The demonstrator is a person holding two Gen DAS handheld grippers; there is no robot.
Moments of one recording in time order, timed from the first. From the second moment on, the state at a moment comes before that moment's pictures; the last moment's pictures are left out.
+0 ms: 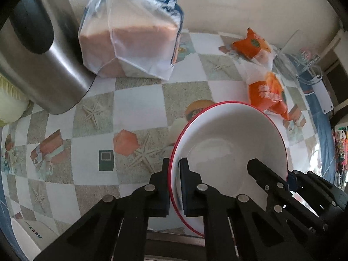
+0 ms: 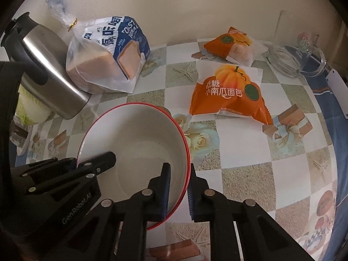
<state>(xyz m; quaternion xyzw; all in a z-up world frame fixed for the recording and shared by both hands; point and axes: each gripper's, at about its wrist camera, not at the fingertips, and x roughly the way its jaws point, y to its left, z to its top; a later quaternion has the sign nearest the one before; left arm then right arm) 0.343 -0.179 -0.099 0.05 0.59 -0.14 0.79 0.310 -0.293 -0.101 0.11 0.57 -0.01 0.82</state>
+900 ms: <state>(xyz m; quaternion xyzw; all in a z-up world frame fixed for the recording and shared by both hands) 0.223 -0.127 0.001 0.02 0.50 -0.12 0.86 0.212 -0.254 -0.007 0.07 0.49 0.02 0.87</state>
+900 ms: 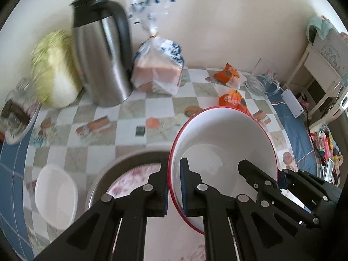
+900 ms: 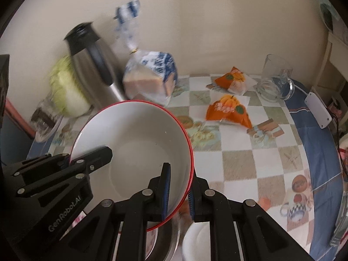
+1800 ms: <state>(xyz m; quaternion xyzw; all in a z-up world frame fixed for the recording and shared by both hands) 0.151 -0.064 -0.017 0.00 0.52 -0.09 0.85 0.138 -0.188 -0.021 0.05 0.51 0.06 0.86</state>
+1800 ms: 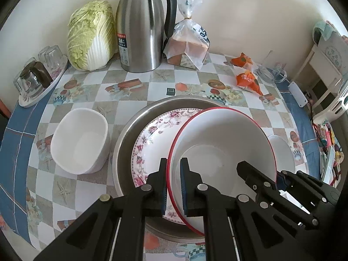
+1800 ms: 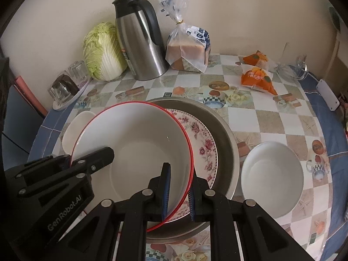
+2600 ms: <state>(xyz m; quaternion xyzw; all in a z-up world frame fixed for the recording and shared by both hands) 0.165 -0.062 -0.047 -0.01 0.56 -0.09 0.83 0.151 -0.195 -0.050 0.07 0.55 0.06 0.83</state>
